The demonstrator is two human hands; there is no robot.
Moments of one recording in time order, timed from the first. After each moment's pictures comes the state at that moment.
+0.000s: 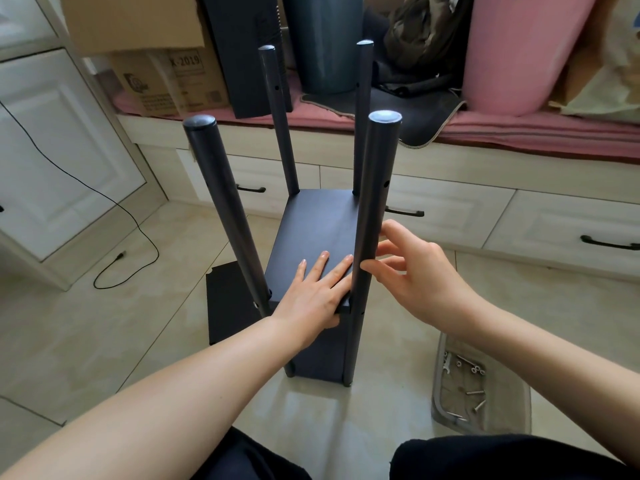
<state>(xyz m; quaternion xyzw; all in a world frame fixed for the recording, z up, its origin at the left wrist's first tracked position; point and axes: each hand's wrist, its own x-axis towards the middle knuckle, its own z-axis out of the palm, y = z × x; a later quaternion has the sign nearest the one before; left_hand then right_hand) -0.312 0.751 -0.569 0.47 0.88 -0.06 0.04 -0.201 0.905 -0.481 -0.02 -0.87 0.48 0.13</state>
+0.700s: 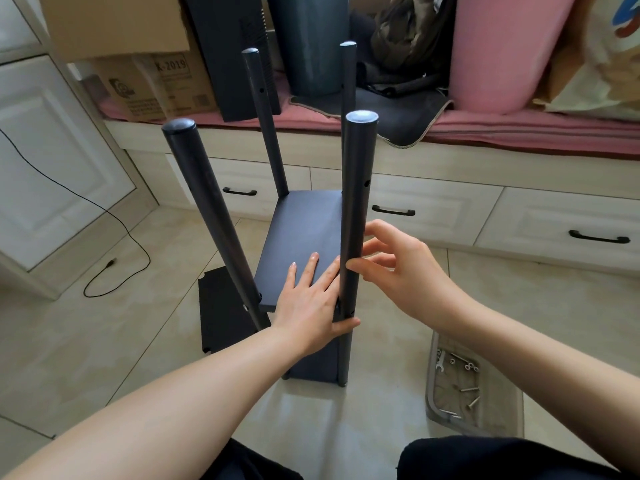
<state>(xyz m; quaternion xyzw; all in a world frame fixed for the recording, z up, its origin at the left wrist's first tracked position) -0.305 0.762 -0.585 0.42 0.91 -0.02 0.02 -0.204 0.907 -0.481 -0.02 -0.86 0.50 0.14</state>
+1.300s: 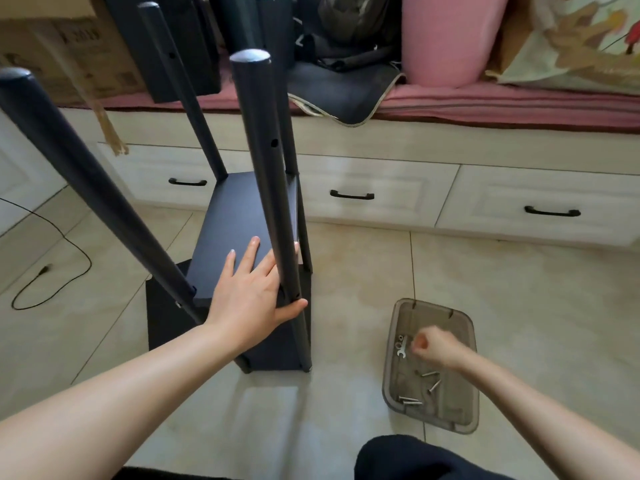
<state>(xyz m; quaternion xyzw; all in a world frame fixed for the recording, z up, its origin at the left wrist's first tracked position) -0.312 0.781 -0.581 0.40 0.92 -0.03 -0.01 -0.139 1.058 -0.693 -0.30 -0.89 0.26 -0.25</state>
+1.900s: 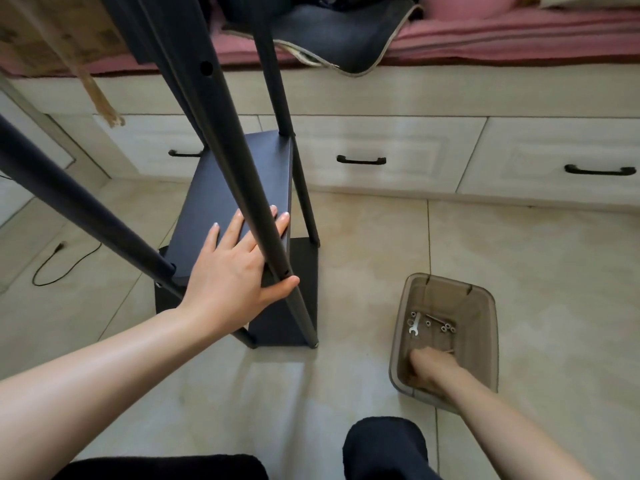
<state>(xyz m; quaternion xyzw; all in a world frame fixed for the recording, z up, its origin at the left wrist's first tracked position) -0.319 0.778 -0.597 0.41 0.91 0.01 -0.06 -0.127 1.045 -0.823 -0.21 -0.89 0.14 -0.38</state>
